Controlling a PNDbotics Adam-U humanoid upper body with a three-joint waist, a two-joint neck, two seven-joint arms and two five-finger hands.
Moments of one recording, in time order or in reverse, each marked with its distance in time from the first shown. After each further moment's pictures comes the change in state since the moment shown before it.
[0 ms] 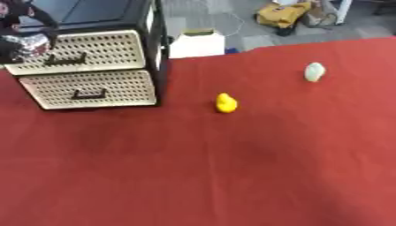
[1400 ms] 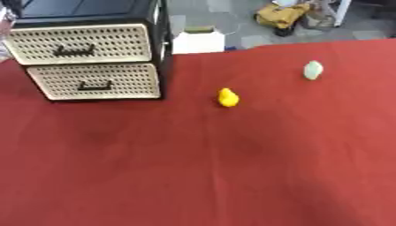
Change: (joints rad) left arm 0.200 0.009 0.102 -0.200 0.061 -0.035 0.514; right arm 0.008 0.023 -0.006 0.000 0.000 0.001 -0.015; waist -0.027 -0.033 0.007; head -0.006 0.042
